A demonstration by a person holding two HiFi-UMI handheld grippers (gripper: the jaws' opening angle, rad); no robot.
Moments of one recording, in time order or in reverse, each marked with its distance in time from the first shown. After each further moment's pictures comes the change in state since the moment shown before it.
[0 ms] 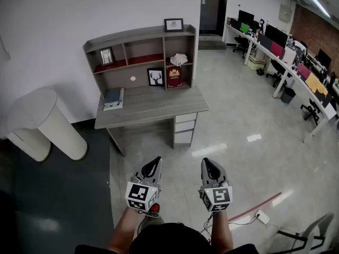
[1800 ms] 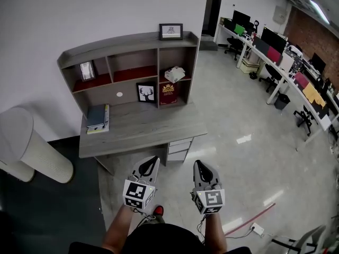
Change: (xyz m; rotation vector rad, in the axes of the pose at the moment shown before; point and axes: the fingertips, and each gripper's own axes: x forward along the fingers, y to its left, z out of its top) left arm 0.206 0.146 -0.001 0.001 0.040 -0.092; right arm 0.230 -0.051 -0.001 -0.001 0.038 -0.056
